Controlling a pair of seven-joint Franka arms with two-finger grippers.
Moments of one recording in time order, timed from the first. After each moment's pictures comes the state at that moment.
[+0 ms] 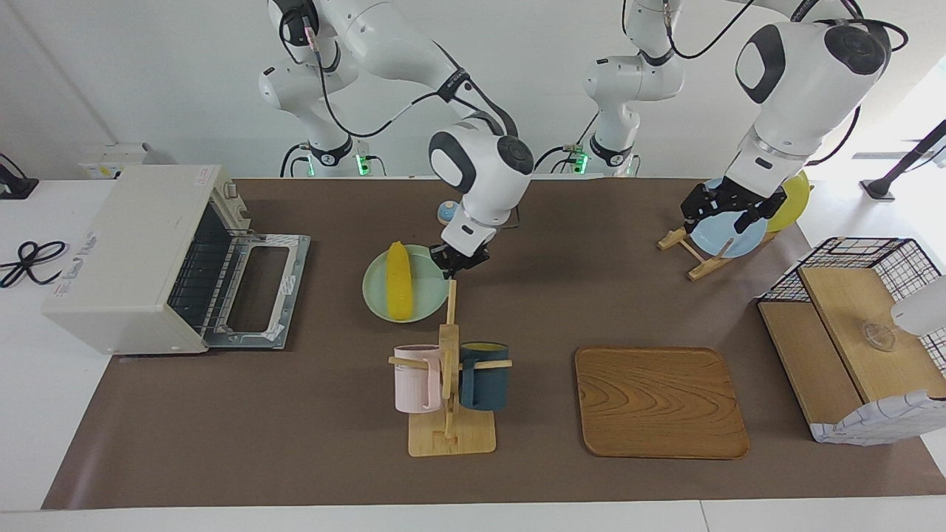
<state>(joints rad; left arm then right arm) -0.07 -0.03 -0.02 -1.73 -0.03 1.67 -0.02 0.59 0.39 0.04 -1.67 -0.30 1.85 0.53</state>
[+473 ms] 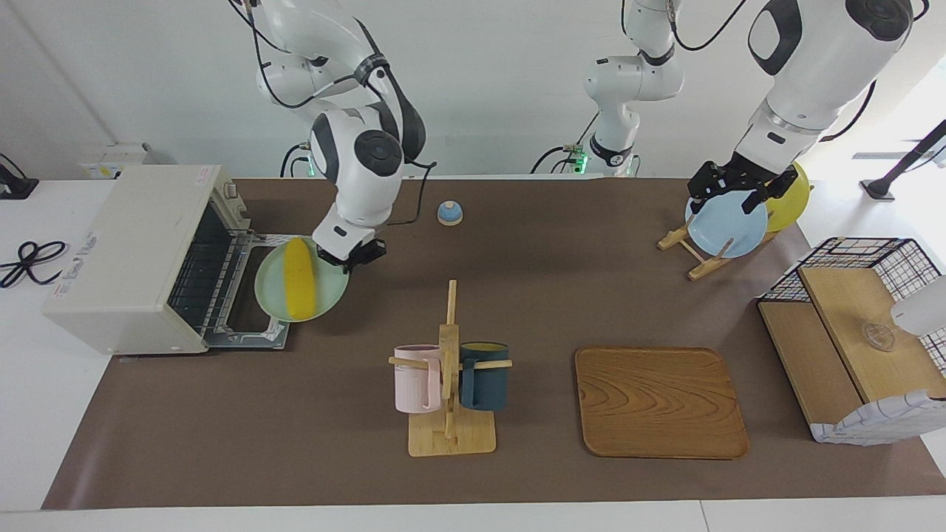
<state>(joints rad) -0.07 -0.03 -0.02 -1.67 -0.03 1.59 -0.02 0.29 0.10 0.04 -1.96 -0.30 1.84 0.20</state>
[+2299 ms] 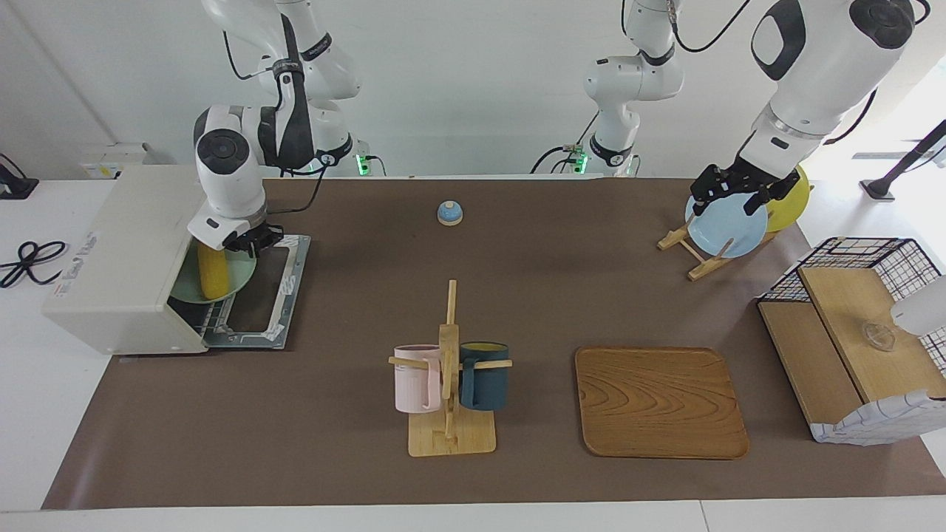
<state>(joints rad) -0.06 -0.03 -0.02 -1.68 -0.03 1.60 -0.02 -0.08 -0.07 0.04 -2.27 -0.30 2.02 -0.11</state>
